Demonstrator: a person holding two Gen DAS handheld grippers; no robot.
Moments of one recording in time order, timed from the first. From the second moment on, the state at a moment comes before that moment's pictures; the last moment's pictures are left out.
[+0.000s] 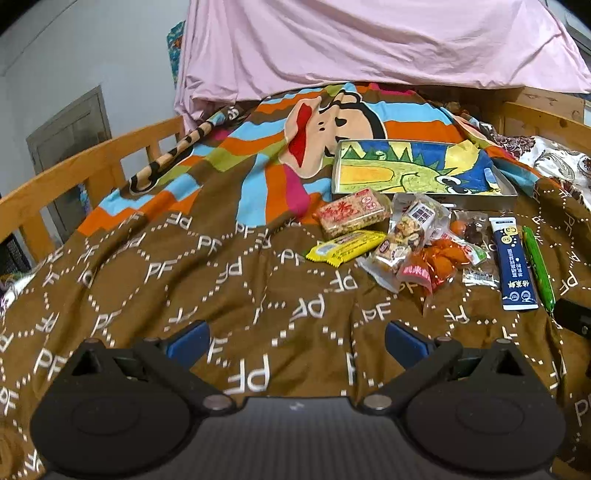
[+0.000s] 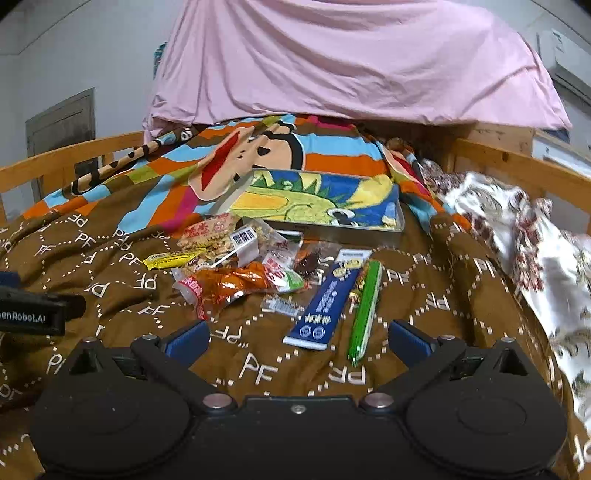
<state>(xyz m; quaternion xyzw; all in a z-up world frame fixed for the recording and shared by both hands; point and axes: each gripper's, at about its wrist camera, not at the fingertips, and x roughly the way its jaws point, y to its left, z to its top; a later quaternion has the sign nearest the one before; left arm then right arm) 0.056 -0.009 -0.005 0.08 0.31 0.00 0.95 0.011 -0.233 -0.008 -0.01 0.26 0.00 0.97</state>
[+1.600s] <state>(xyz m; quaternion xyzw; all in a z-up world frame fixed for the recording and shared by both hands) 0.226 -0.158 -0.038 0.28 0.42 -0.39 0.77 0.112 -0.330 -0.072 -0.01 0.30 -0.02 0.95</state>
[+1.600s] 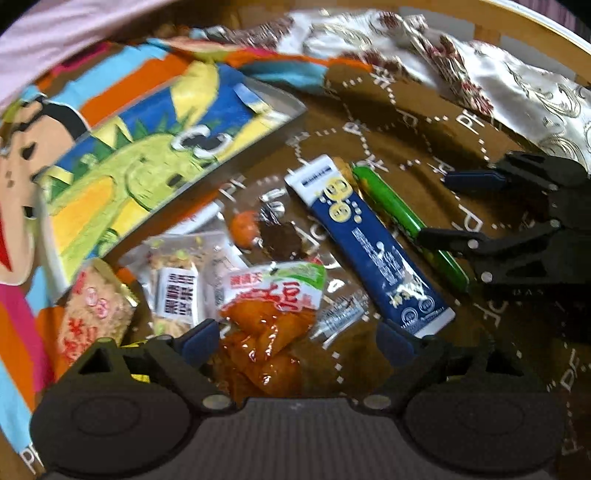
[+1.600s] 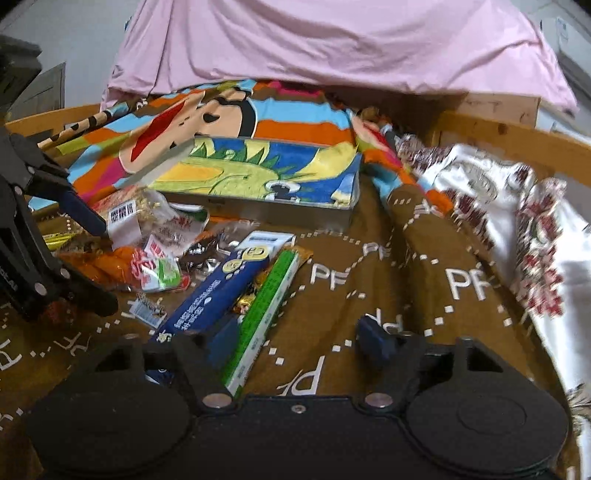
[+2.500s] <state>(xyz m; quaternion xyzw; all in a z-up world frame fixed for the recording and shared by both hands) 0.241 -0.148 -0.034 0.14 0.51 -0.21 0.82 0.131 -0.340 -0.073 0.05 0.33 0.02 0.94</state>
